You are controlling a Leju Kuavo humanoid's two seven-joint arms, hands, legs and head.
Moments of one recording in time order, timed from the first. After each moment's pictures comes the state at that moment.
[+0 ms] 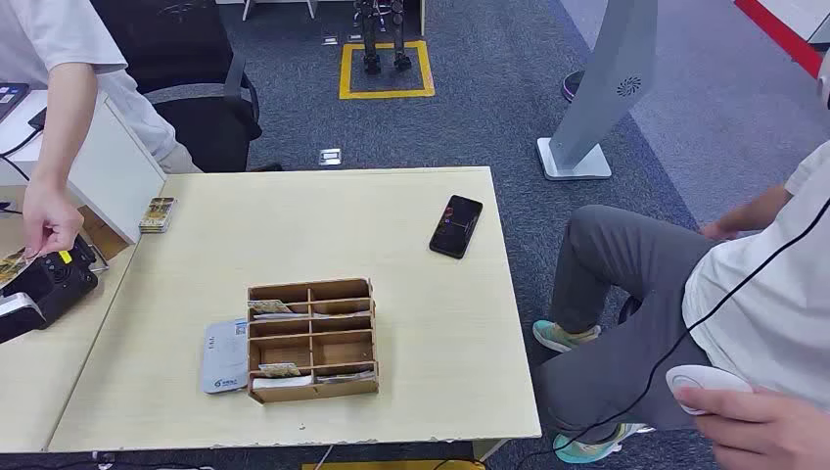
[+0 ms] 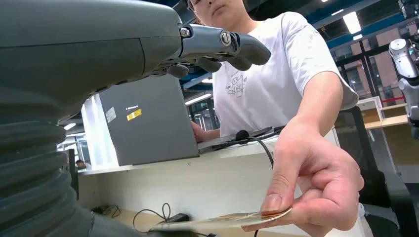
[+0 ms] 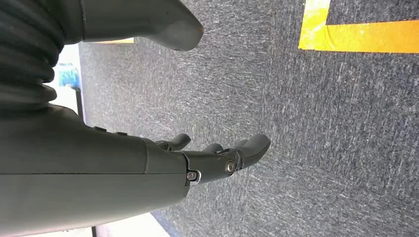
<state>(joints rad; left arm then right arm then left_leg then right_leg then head) -0.20 0.84 0.07 -1.41 -0.79 0.13 -0.24 0.02 0.03 -1.15 -0.23 1.41 -0.03 -0.05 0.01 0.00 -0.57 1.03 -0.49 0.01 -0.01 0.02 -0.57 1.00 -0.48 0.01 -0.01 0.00</state>
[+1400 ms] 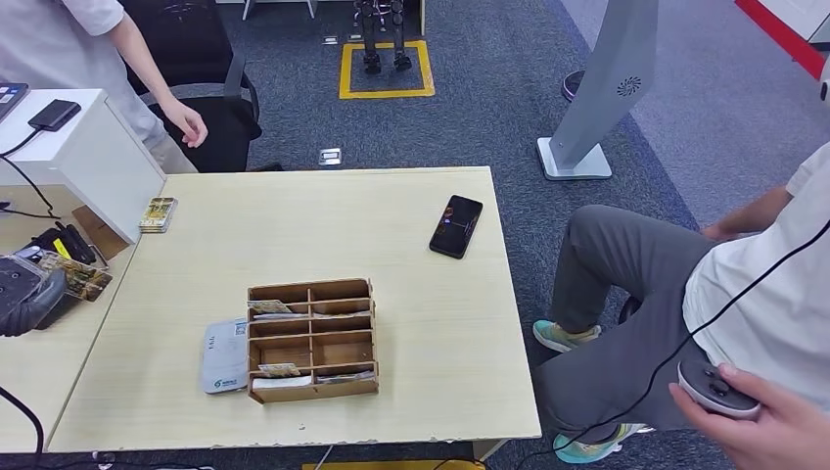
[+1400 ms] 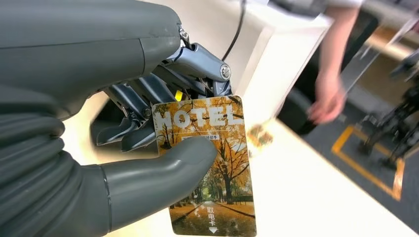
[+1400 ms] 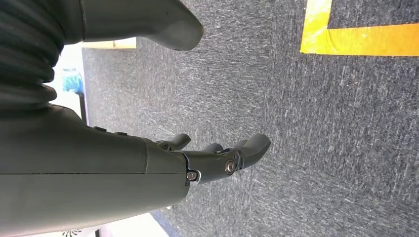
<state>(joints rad) -0.23 0.62 0.11 -1.38 -0.13 -0.25 -0.07 0.02 0.04 -1.21 -0.23 1.46 -0.04 -0.04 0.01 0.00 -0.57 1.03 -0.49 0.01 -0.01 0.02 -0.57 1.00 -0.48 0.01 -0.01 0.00</state>
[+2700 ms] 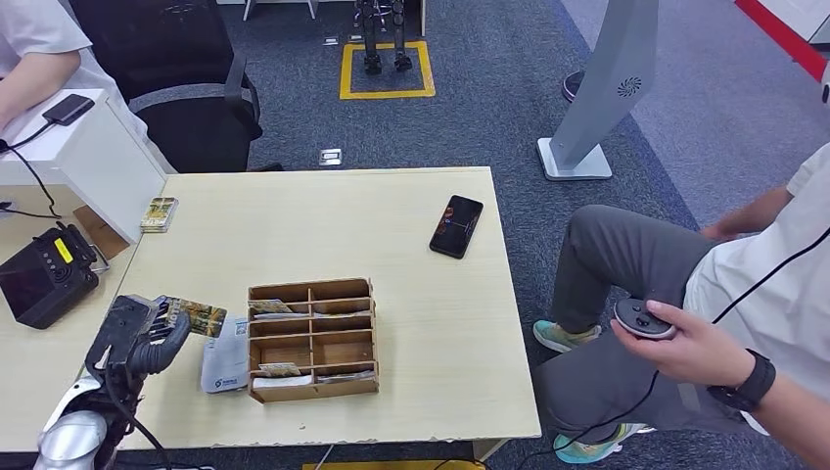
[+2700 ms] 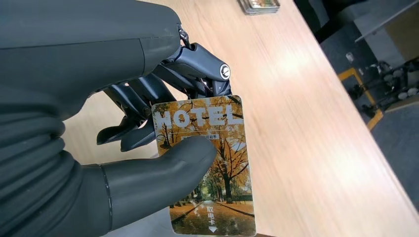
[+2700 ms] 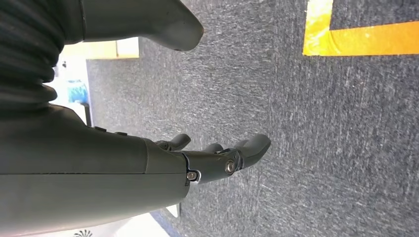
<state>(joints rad) -0.10 0.26 -0.01 -1.42 -0.02 -0.07 0.01 0.01 0.07 -1.29 -0.24 1.51 -0.06 -0.03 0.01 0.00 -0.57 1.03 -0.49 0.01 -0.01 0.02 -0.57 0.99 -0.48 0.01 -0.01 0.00</state>
